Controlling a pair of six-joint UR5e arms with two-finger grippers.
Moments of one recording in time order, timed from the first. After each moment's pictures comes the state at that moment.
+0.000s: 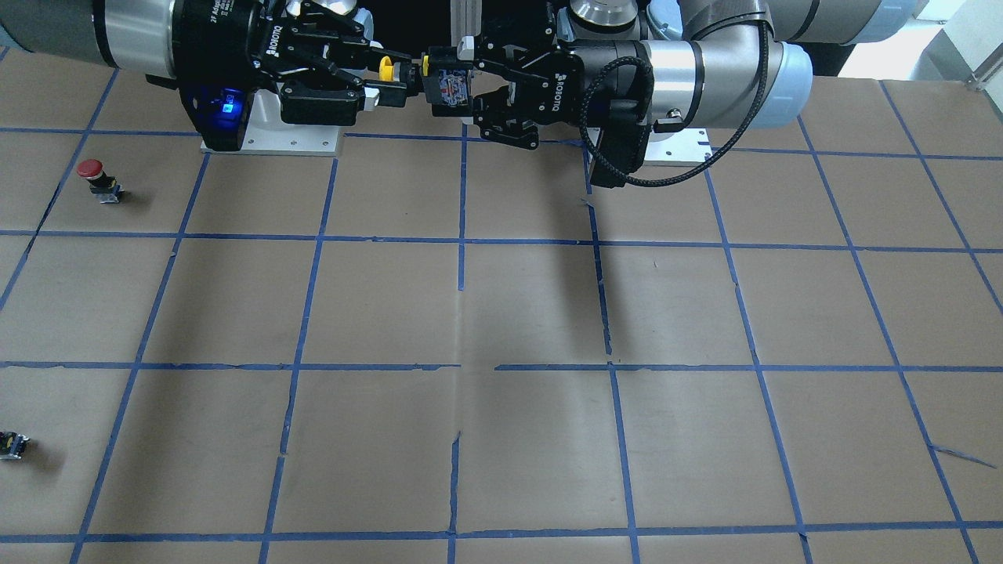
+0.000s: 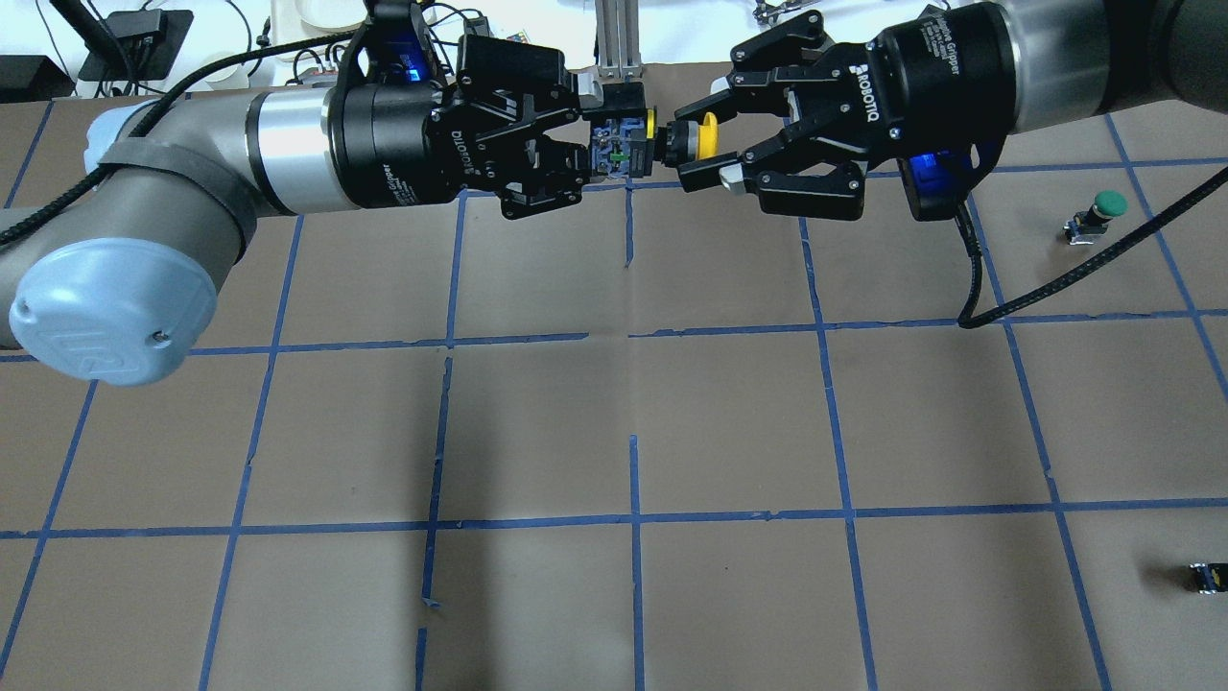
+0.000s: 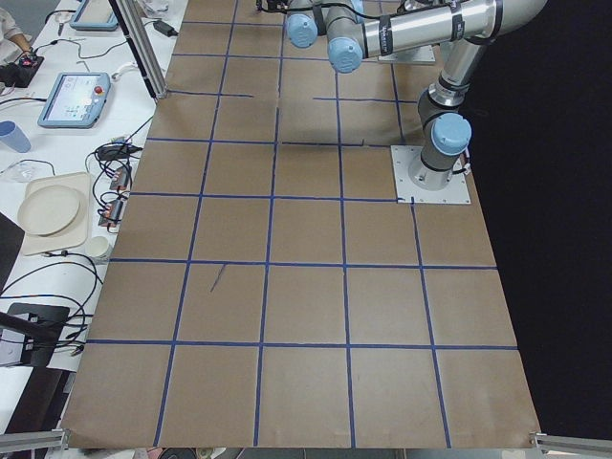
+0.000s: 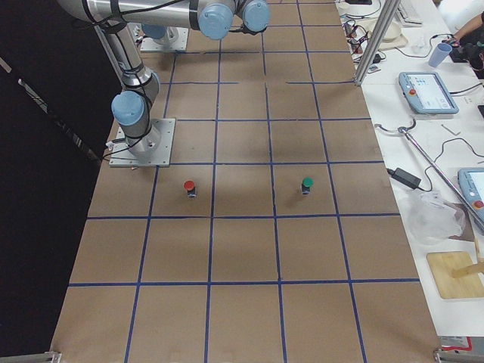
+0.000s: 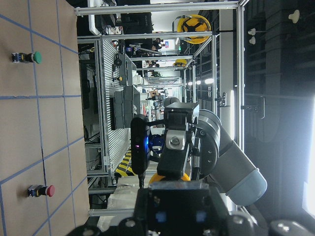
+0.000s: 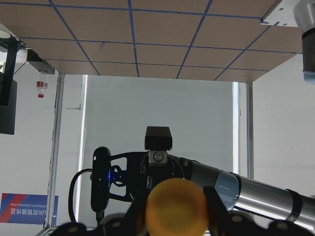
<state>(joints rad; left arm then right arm) -1.55 -1.53 -1.87 -1.57 0.00 0.27 1.41 -1.62 1.63 -0.96 -0.33 0.87</state>
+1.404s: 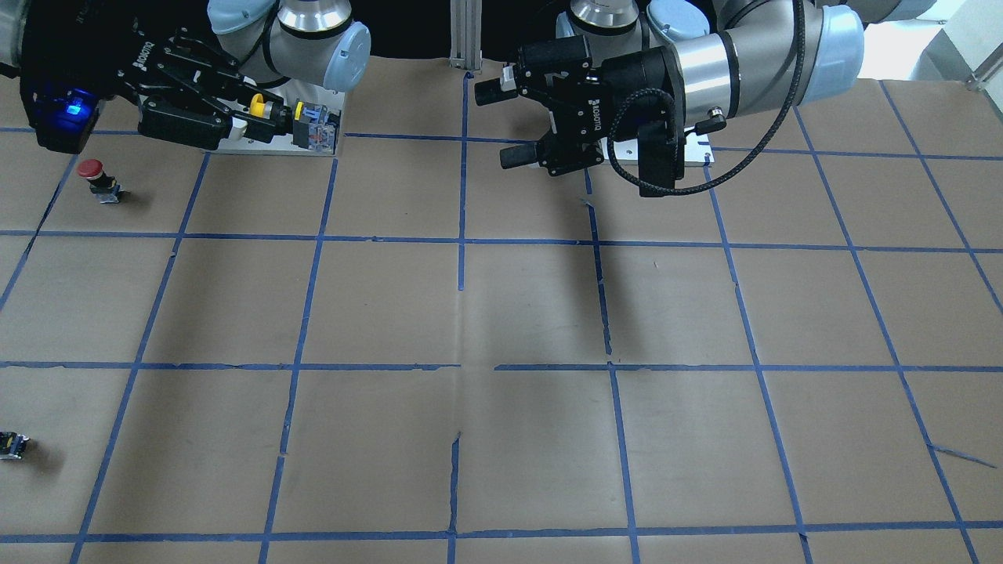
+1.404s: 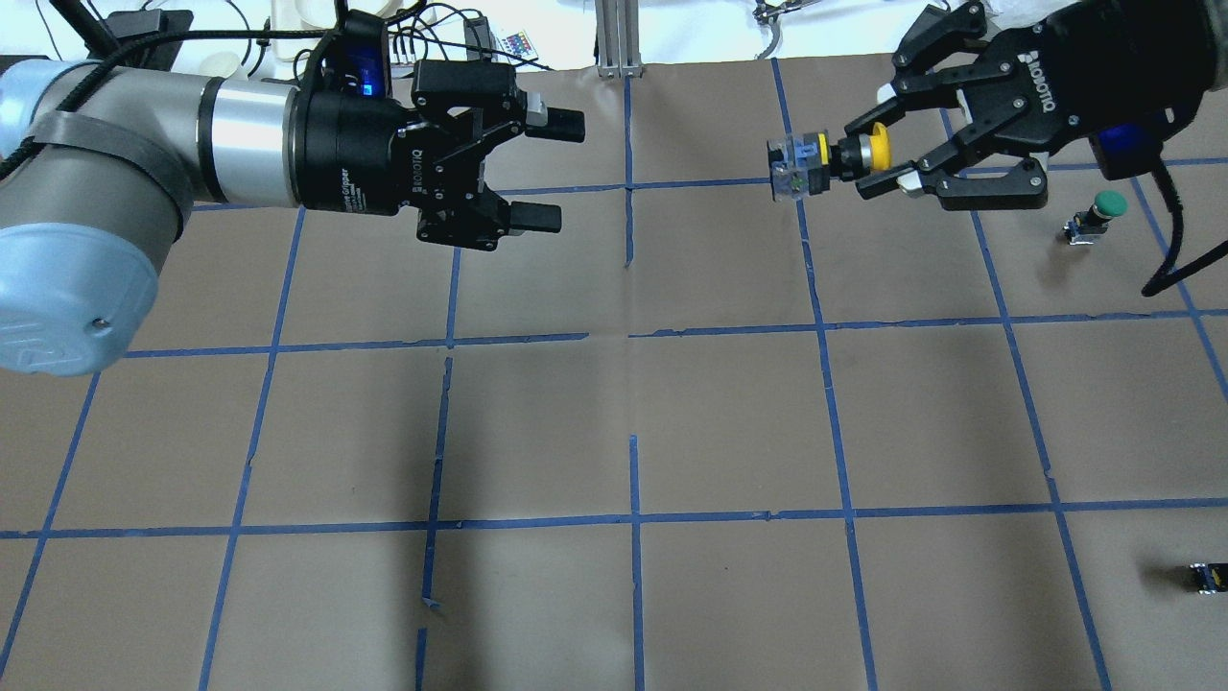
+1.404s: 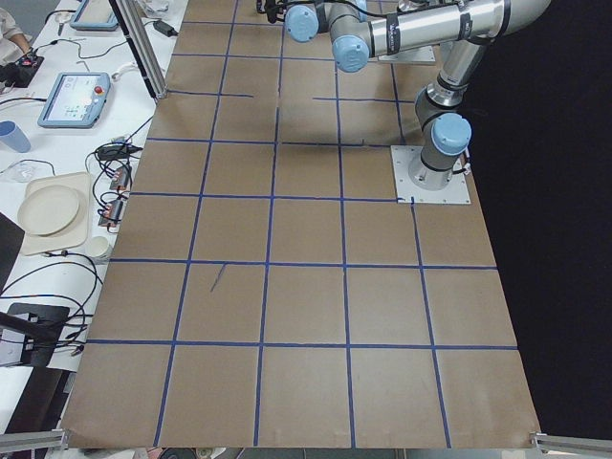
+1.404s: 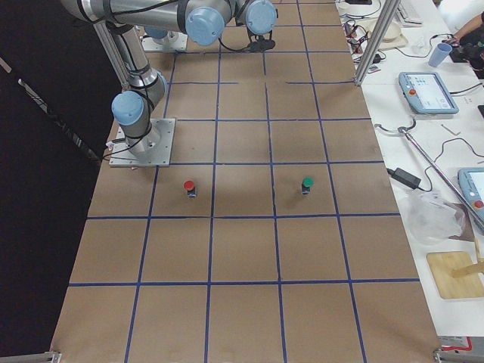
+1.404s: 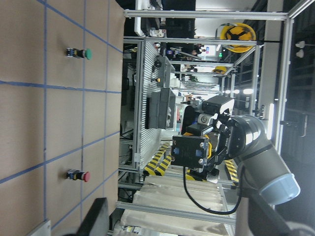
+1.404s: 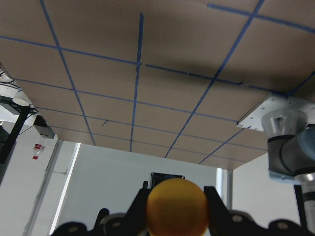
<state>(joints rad) -1.47 -1.50 -1.84 -1.52 0.38 0.13 1.22 -1.62 1.55 -1.00 -0.74 0.70</state>
